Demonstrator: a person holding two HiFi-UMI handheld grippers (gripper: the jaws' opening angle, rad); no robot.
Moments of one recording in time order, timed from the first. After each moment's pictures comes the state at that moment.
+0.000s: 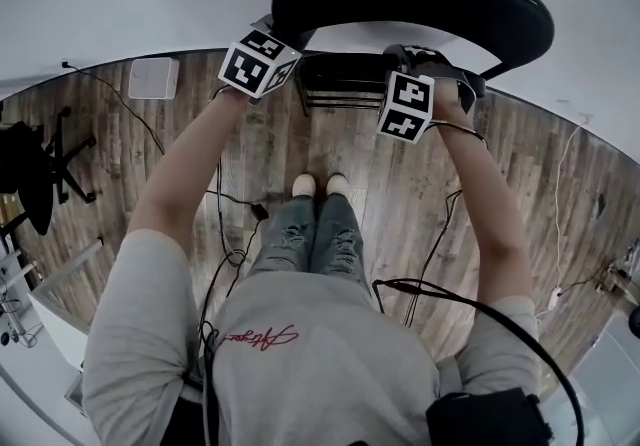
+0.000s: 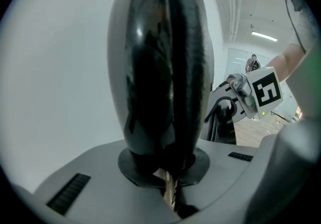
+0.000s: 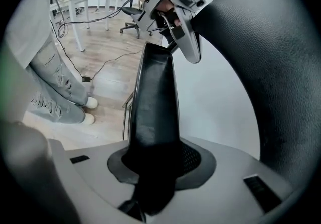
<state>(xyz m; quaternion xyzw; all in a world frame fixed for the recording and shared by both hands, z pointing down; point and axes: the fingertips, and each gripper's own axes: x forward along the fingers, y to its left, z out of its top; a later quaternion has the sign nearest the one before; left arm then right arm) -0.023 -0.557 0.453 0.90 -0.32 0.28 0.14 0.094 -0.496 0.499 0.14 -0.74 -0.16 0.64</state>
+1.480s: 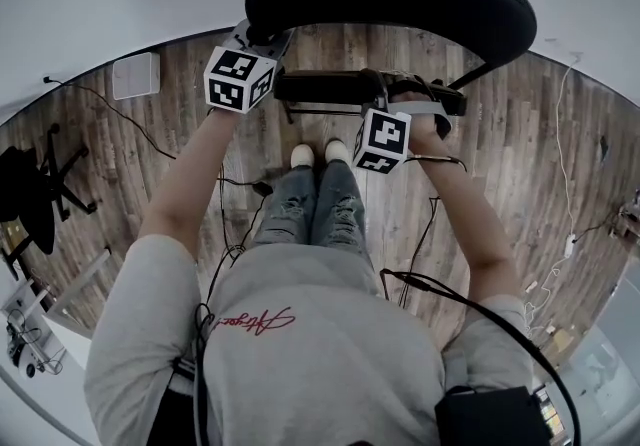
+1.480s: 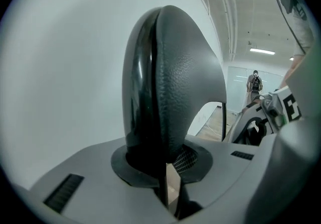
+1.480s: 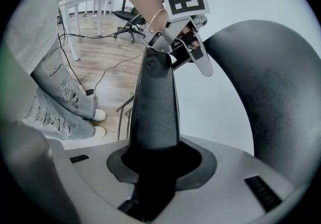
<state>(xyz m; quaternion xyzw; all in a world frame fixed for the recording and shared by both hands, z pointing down) -0.024 -0.481 0.449 0.91 -0.34 0.16 0.14 0.075 -0.350 0.503 0.21 -0.74 -0.13 0.63</state>
